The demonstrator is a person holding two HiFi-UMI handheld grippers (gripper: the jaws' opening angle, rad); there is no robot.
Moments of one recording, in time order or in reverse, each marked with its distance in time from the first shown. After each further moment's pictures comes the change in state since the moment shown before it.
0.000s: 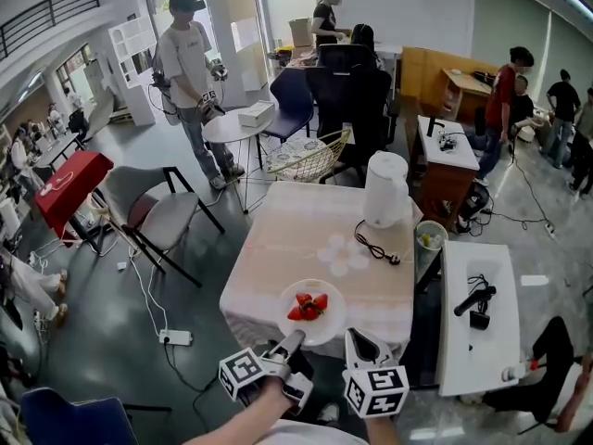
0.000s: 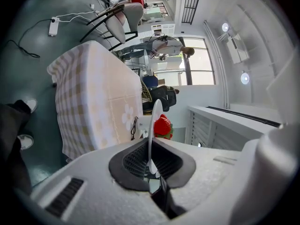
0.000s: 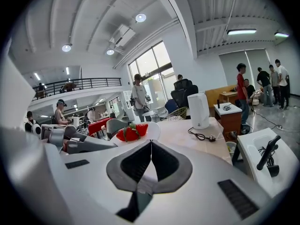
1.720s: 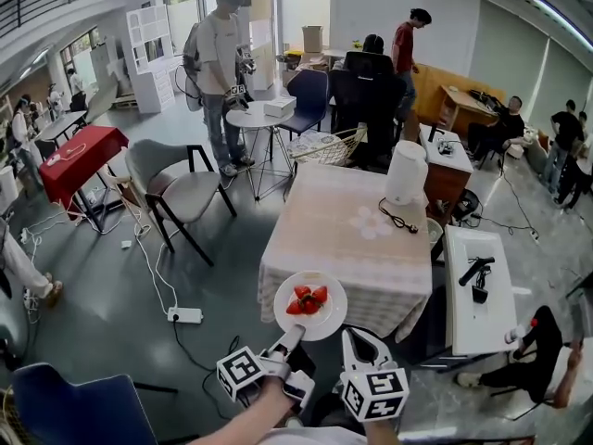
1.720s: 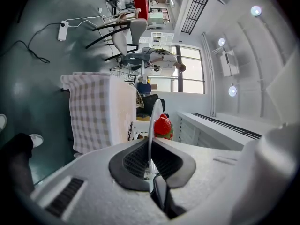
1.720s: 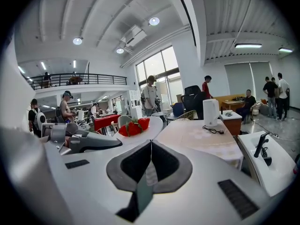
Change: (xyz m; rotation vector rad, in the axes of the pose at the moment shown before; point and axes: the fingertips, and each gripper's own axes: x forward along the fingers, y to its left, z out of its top) left arm -0.224 0.021 0.040 -0.059 -0.018 -0.149; right arm -0.097 0.212 -0.068 -0.091 -0.031 -0.016
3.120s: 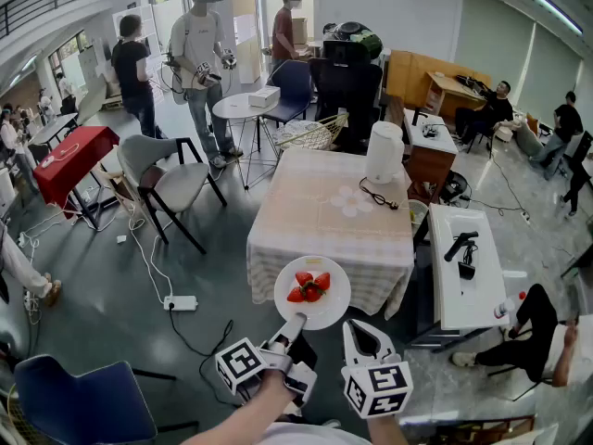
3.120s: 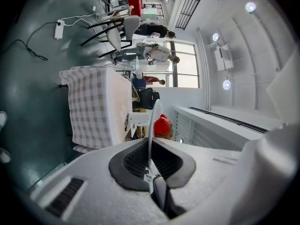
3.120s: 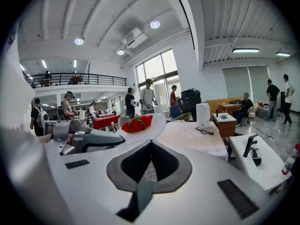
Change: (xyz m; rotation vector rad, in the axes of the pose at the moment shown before) left arm -0.031 -0.026 -0.081 0.056 0.053 -0.047; right arm -0.093 -0.013 -0.004 -0.018 -0.019 -0.022
